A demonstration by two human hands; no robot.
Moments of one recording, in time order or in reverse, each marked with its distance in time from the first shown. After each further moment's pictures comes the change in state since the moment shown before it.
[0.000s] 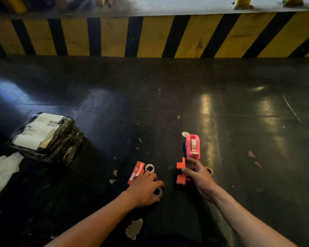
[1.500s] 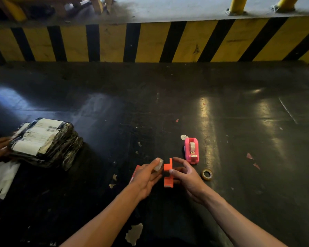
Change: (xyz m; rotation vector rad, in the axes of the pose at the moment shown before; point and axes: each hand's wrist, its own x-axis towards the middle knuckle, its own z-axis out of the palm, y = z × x) left_hand 0.017 0.016 -0.033 -2.134 0.334 -0.569; right_hand -0.020 -0.025 0.045 0.098 -0.169 -0.031
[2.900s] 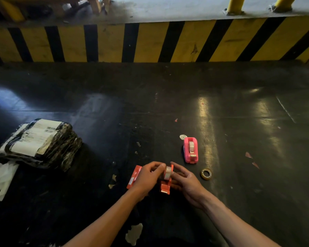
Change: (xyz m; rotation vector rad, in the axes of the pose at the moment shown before) left_hand 0.000 -0.006 -0.002 0.767 -0.095 0.356; right_hand -0.010 0.009 0.003 0.148 -0.030 0.092
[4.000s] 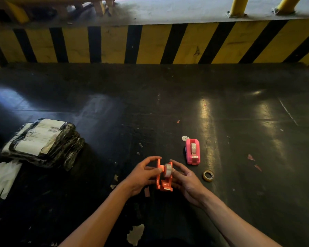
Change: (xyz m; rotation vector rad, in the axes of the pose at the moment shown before) left_hand -0.005 0.013 -0.035 -0.287 -0.170 -0.152; right_hand 0.006 -0.005 0.005 0.037 -0.066 -0.016
